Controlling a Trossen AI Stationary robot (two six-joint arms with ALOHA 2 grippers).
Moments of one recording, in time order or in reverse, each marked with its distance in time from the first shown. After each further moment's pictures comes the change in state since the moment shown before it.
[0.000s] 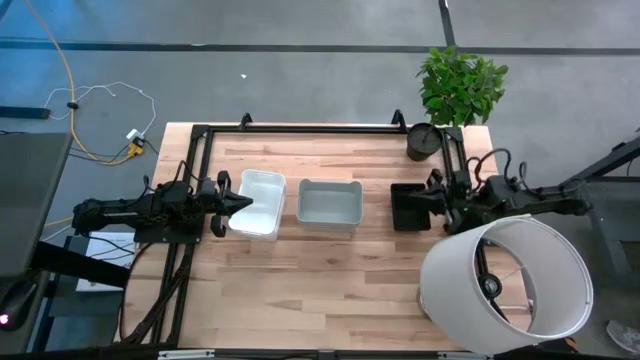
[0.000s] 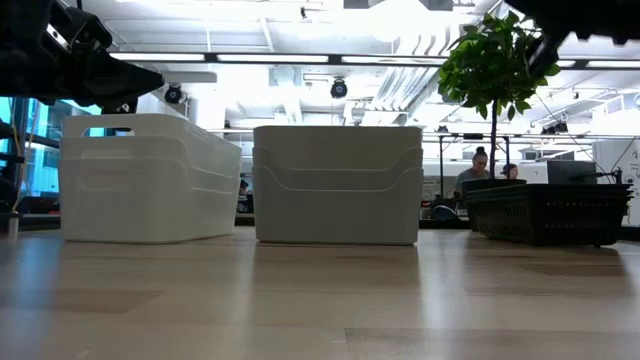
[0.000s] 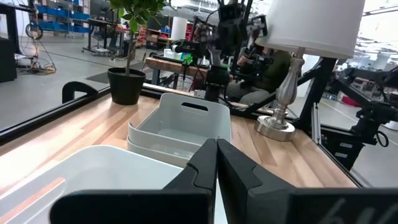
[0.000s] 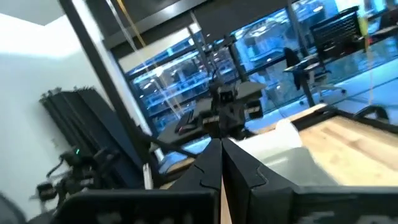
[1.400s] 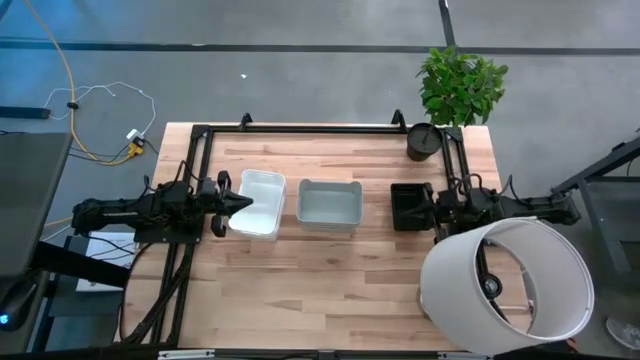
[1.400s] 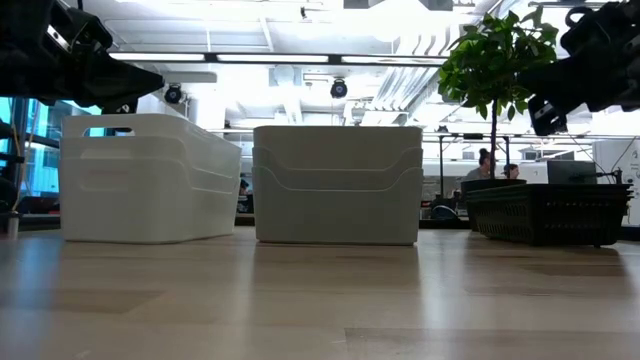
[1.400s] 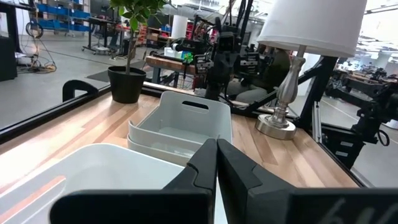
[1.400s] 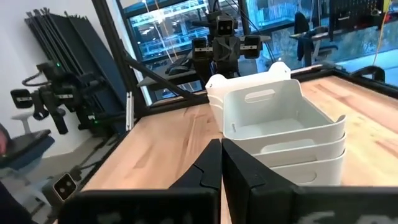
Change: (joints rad) left arm 0.000 0.007 0.000 0.000 0.000 0.000; right arm -0.045 -0.216 -0.232 -0.175 -0.129 -0.152
